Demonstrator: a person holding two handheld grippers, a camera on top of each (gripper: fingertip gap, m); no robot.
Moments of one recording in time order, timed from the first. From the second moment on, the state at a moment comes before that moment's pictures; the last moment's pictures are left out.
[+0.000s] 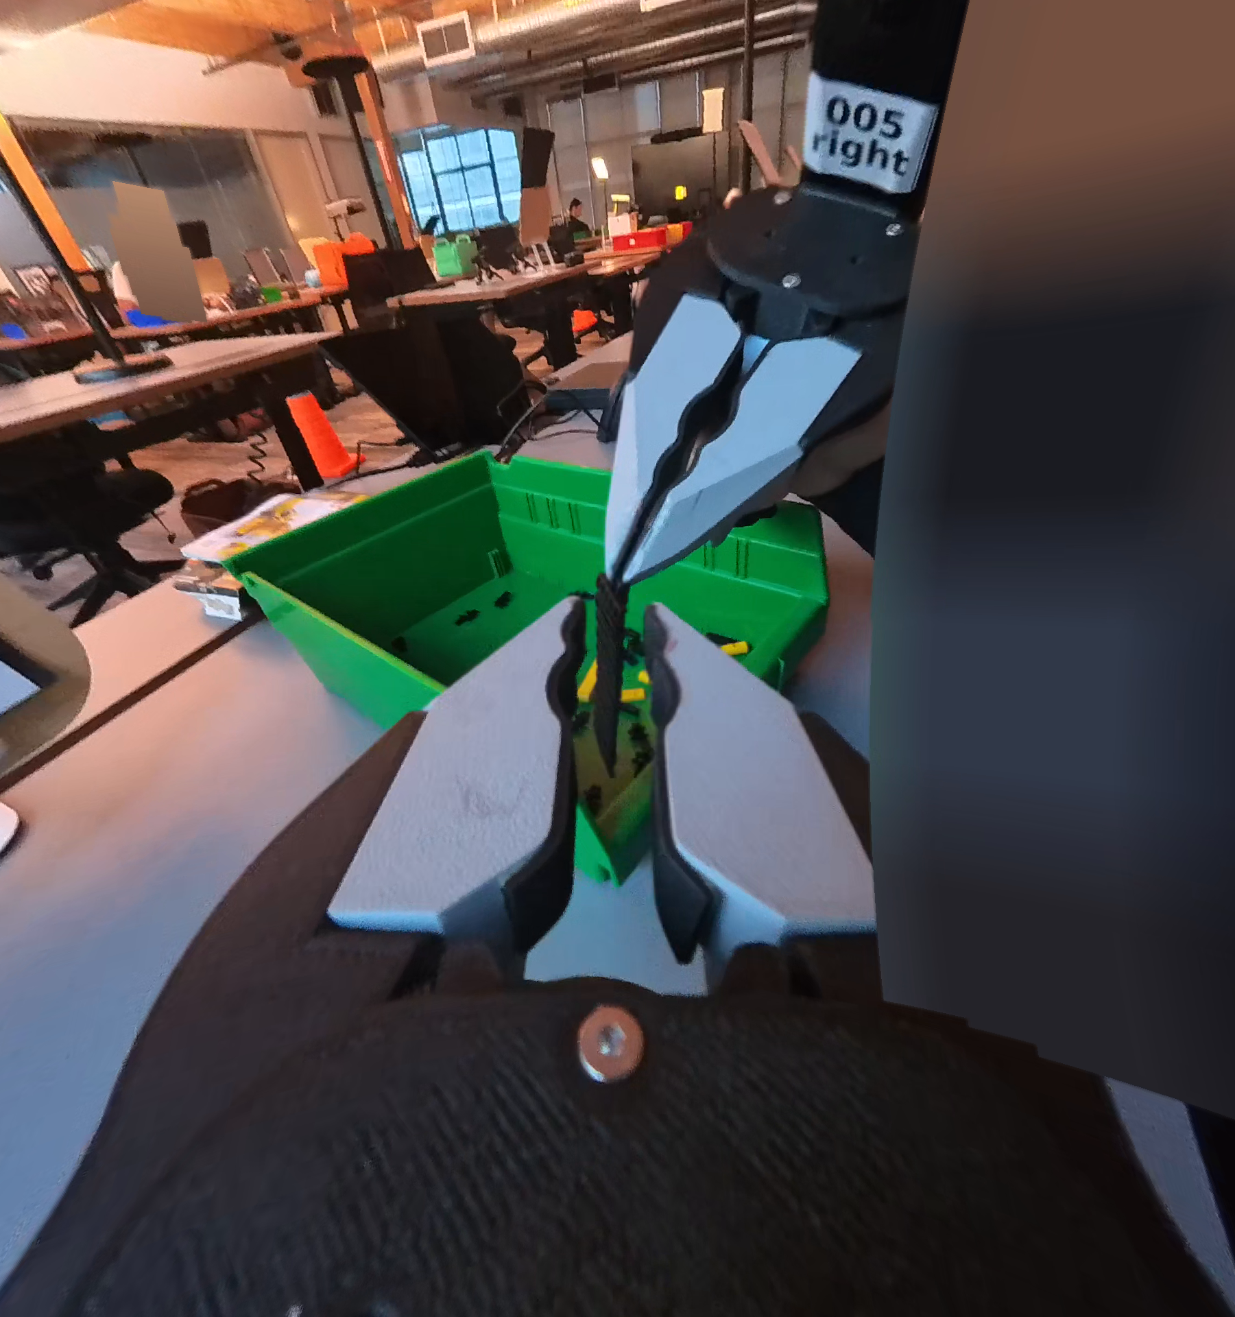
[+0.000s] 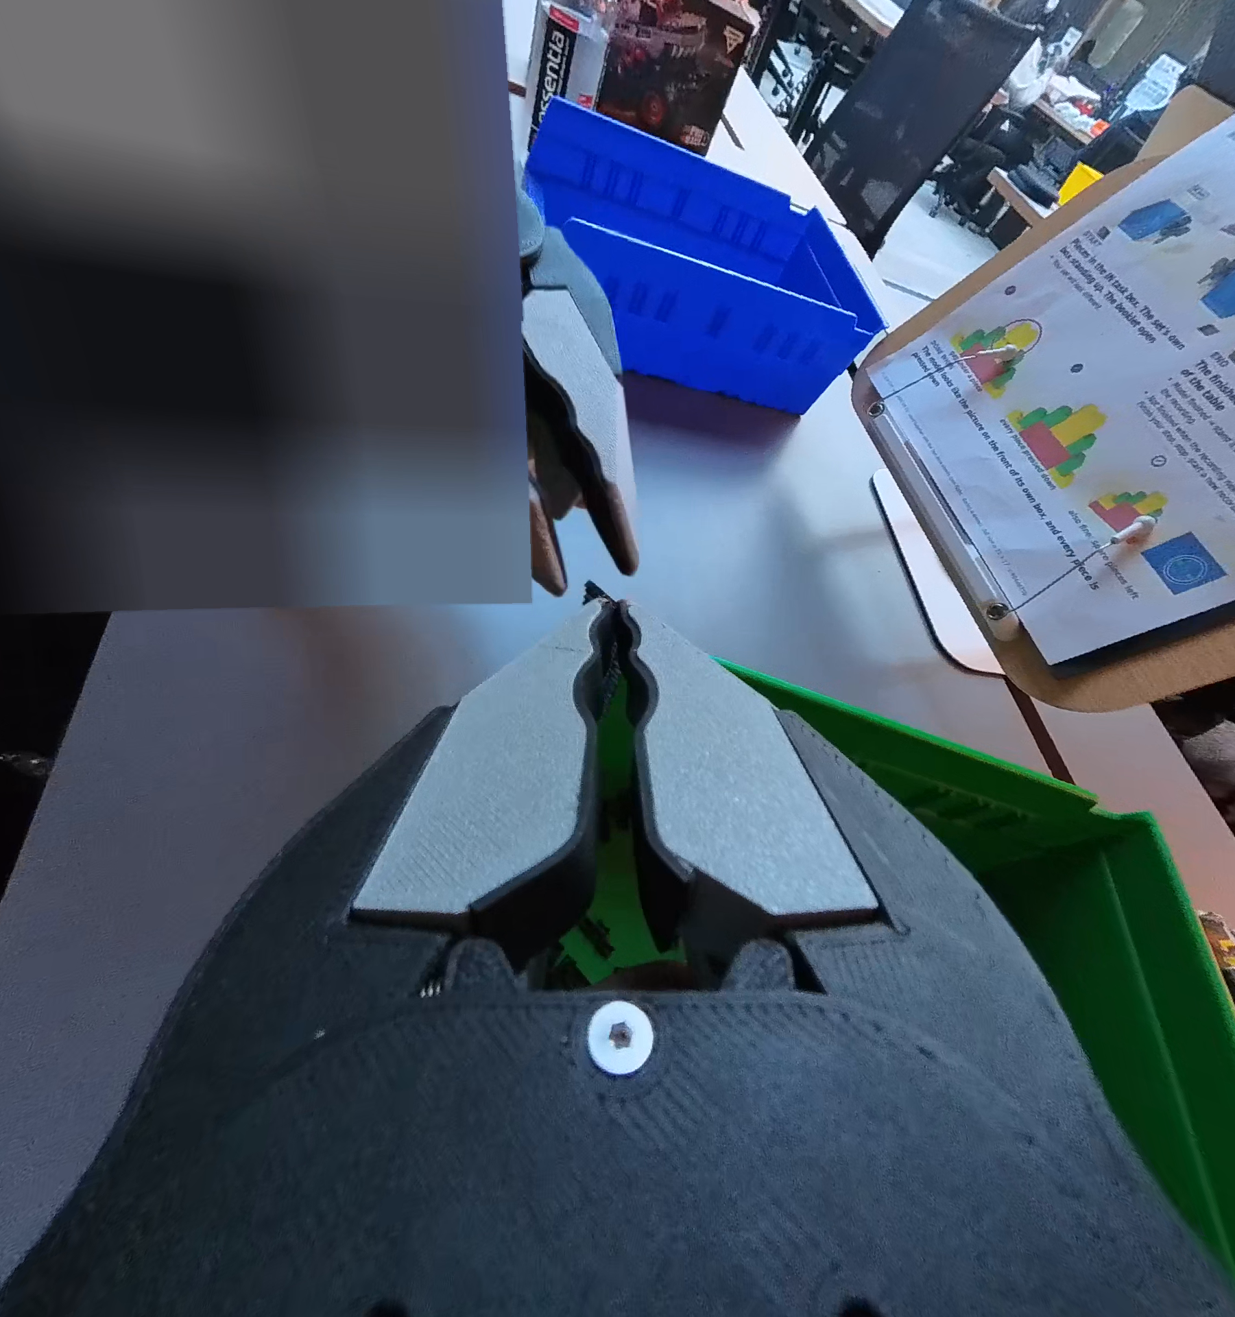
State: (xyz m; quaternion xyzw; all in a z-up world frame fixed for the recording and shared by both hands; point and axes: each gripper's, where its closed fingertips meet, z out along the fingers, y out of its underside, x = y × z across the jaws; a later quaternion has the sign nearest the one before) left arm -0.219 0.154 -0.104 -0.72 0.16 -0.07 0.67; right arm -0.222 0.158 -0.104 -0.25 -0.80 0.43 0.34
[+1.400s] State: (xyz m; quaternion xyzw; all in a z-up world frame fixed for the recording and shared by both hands) left arm -0.241 0.159 -0.110 -0.74 0.06 -0.15 0.65; right arm -0.246 0.150 -0.114 -0.13 -0.79 0.18 0.56
